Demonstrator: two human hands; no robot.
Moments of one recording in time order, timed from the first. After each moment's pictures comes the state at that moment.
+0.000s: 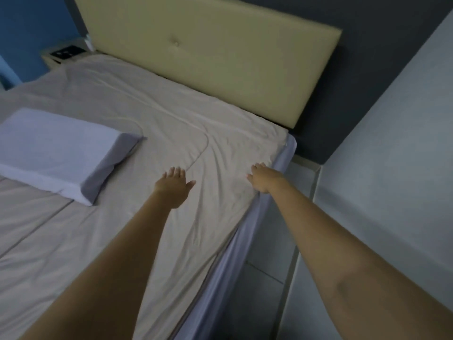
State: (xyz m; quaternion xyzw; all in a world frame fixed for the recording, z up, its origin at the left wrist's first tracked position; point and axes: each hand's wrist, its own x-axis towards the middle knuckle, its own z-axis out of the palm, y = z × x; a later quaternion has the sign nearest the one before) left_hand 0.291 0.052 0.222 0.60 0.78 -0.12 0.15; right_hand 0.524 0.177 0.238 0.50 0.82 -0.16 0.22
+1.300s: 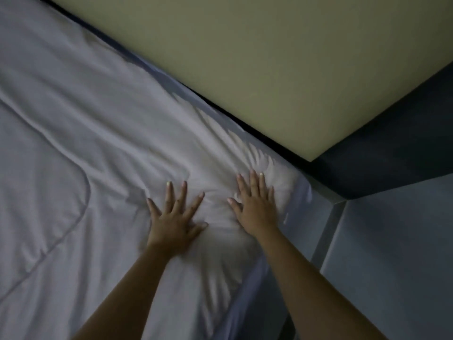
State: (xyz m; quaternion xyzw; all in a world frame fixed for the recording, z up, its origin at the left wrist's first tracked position) left_hand 0.372 0.605 -0.147 0.62 0.77 -0.08 0.15; right_hand 0.555 0.734 -0.138 0.50 0.85 -0.15 0.07
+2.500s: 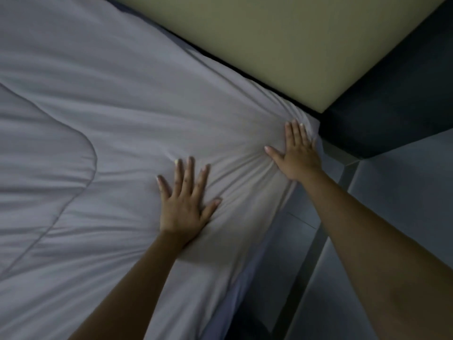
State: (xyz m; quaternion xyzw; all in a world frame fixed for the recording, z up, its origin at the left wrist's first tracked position) left_hand 0.412 0.567 -0.157 0.62 0.78 0.00 0.08; right_hand 0.628 0.786 -0.158 0.57 0.79 -0.19 0.11
